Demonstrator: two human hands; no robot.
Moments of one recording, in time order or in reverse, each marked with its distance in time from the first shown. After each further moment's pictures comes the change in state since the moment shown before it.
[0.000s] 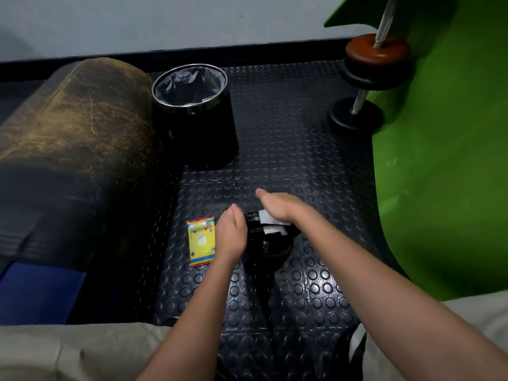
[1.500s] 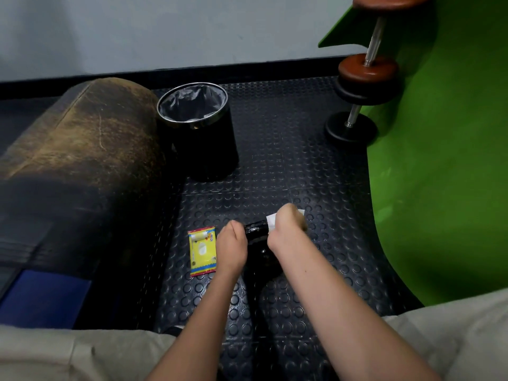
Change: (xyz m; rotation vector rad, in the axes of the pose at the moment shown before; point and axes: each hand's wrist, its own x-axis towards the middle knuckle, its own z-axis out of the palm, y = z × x) left_hand -0.014 0.006 -0.002 0.027 0.038 -0.013; right_hand -0.016 -0.023 0.033 1.423 0.580 0.547
